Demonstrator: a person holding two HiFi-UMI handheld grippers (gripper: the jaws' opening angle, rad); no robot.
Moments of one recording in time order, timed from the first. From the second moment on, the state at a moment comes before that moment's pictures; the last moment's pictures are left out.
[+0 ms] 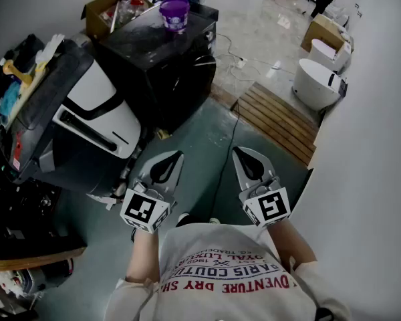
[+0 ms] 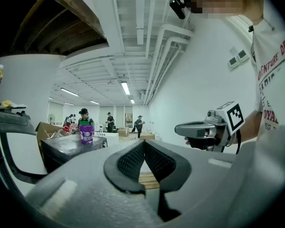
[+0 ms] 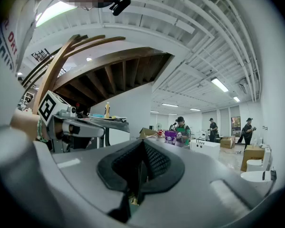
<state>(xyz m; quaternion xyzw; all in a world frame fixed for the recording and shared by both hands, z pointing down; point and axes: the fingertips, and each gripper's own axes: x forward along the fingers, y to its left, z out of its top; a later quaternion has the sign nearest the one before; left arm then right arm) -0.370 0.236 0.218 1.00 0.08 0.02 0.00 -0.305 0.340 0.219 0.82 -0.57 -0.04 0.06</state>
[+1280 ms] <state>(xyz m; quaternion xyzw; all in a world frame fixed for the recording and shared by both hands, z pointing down) -0.251 0.163 0.259 1.00 0.02 0.03 0.07 -0.176 0.292 0.255 0.82 -0.56 0.00 0.05</state>
